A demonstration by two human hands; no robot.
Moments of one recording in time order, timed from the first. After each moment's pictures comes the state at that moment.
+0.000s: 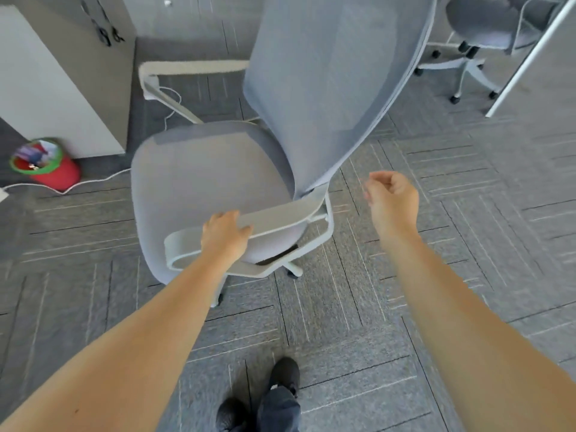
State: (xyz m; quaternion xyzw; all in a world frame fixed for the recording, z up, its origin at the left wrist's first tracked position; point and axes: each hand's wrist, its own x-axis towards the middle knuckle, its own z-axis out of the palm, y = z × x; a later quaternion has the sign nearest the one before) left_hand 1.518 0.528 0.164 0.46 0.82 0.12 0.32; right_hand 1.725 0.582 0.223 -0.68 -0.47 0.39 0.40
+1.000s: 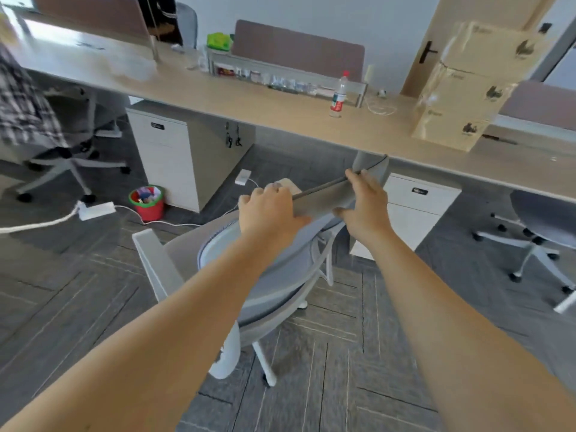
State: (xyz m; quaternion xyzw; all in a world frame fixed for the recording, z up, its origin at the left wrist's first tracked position) left_hand 1.644 0.602 0.404 0.47 0.87 0.16 0.01; right_hand 1.750 0.712 0.400 -0.43 -0.85 0.21 0.21
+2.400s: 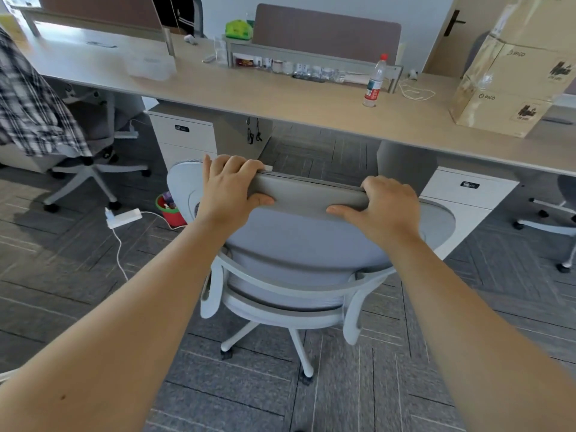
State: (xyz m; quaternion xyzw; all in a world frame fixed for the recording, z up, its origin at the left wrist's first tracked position) left_hand 1.412 0.567 0.378 0.51 0.81 0.27 -0.10; right_hand 1.606 0.691 0.395 -0.37 -0.91 0.00 0.20
